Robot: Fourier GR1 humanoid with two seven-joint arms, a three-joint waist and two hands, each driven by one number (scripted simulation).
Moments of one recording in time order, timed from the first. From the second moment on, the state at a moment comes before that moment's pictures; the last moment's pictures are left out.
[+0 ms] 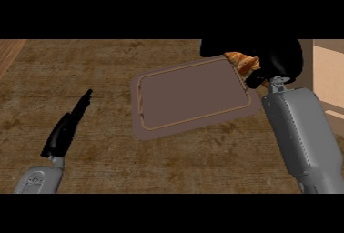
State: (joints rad) left arm -0.14 0.25 0.00 -1.33 -0.23 -0.03 -0.05; right arm -0.73 -0.18 -0.02 -1.23 1.36 0.18 0.45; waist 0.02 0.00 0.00
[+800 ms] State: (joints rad) left arm -0.13 0.25 0.01 -1.34 -0.24 -0.04 -0.05; right arm -0.89 -0.41 -0.23 -1.29 1.34 0.29 0.58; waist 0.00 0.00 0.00
